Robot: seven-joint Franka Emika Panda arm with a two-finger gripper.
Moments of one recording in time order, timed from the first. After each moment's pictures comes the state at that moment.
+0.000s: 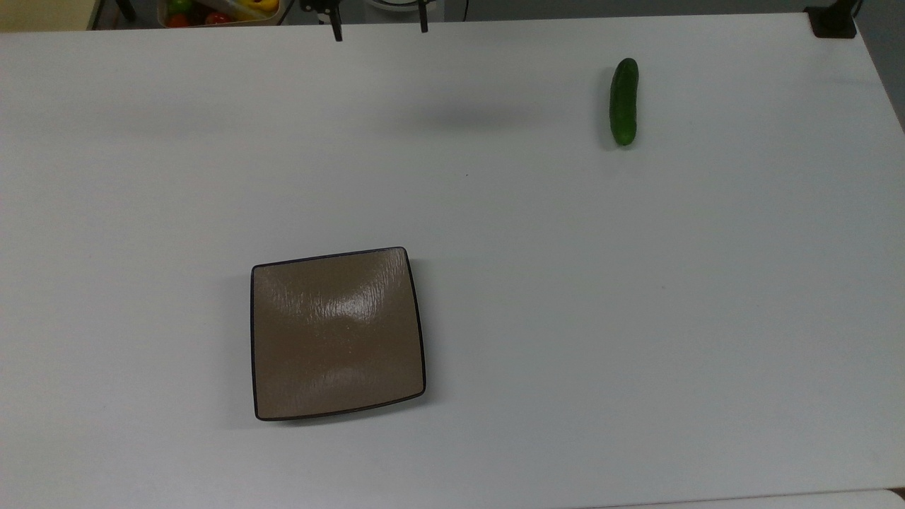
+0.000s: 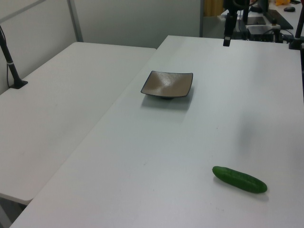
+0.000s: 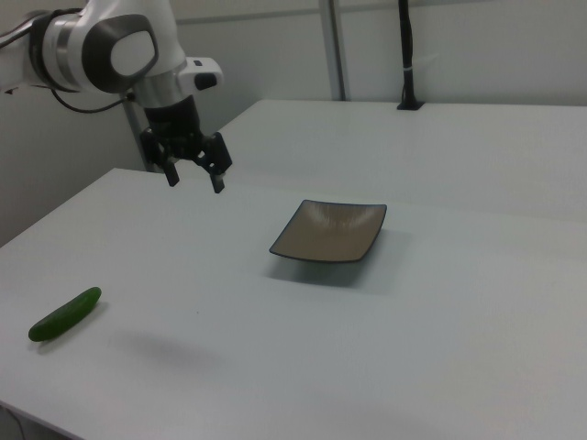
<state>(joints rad) 0.11 -0.06 0.00 -1.73 0.04 1.76 -0.07</state>
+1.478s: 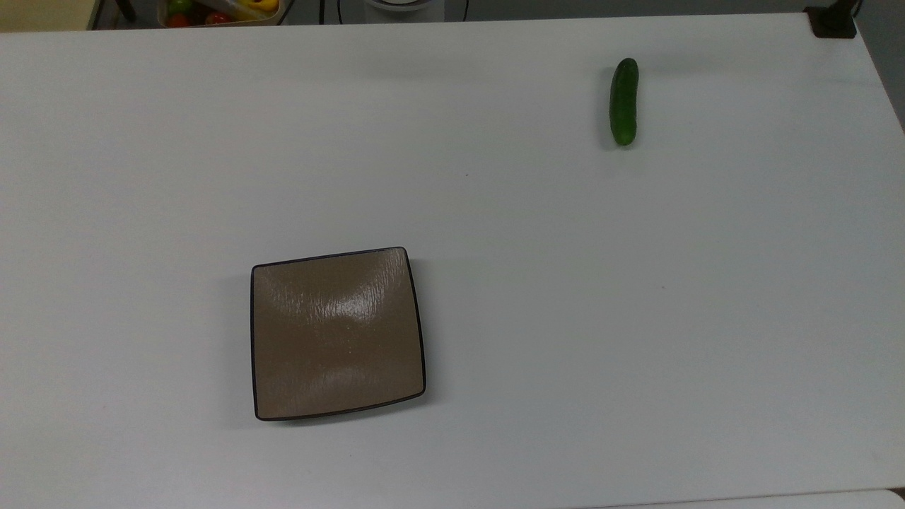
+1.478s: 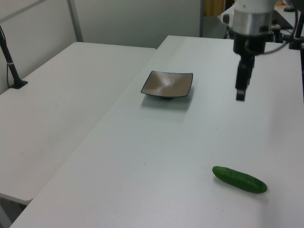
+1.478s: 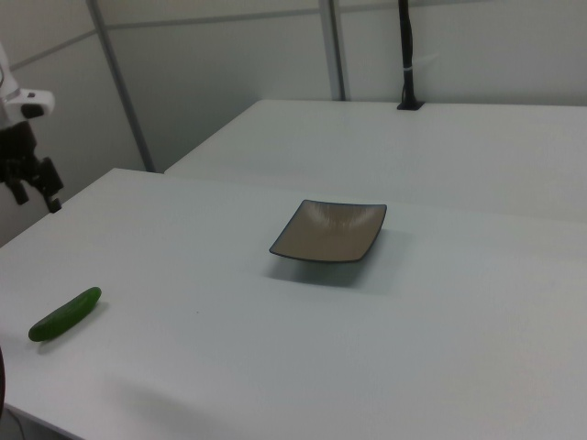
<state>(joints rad) 0.39 -0.03 0.28 -1.74 0.04 1.73 0.56</state>
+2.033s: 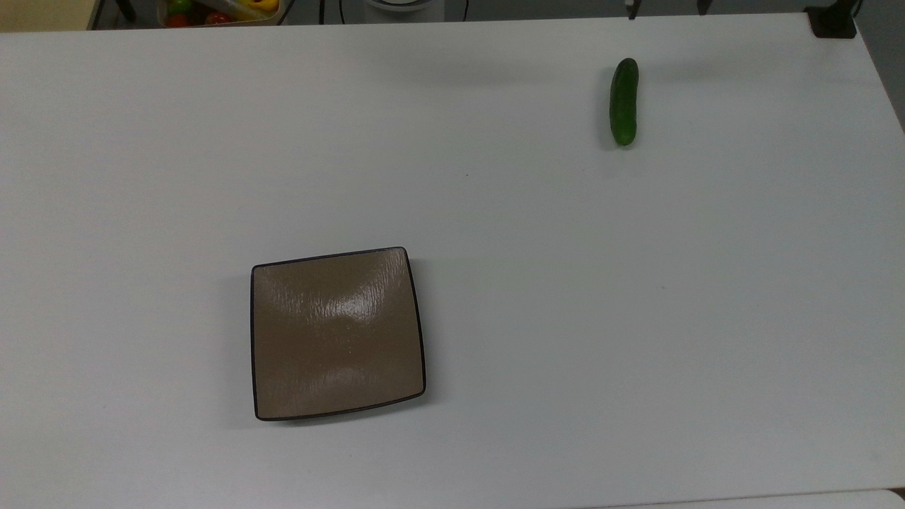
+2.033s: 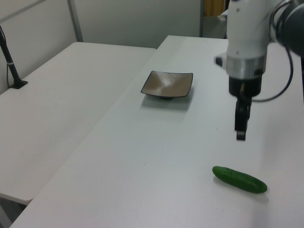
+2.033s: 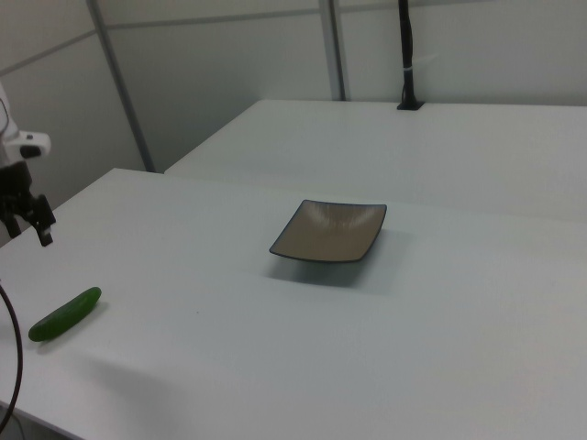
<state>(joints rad) 0.48 0.10 0.30 -1.76 0.04 1.83 0.62</state>
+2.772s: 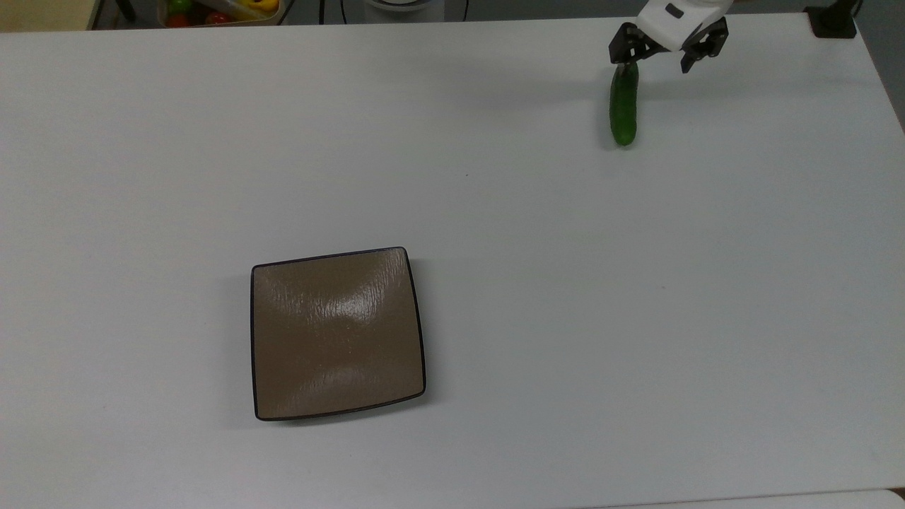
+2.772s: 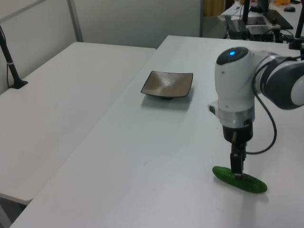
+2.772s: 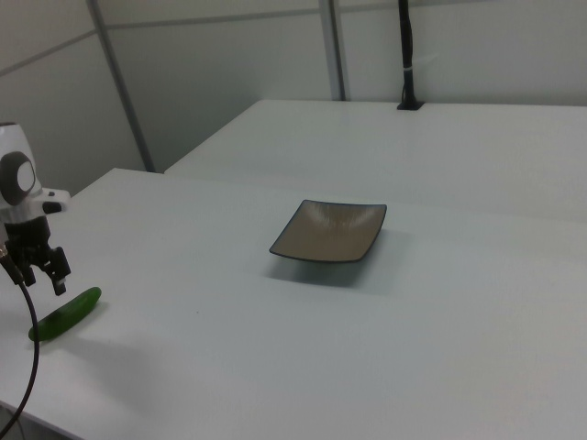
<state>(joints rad) 0.51 0.25 0.30 -1.87 0.04 2.00 0.64</state>
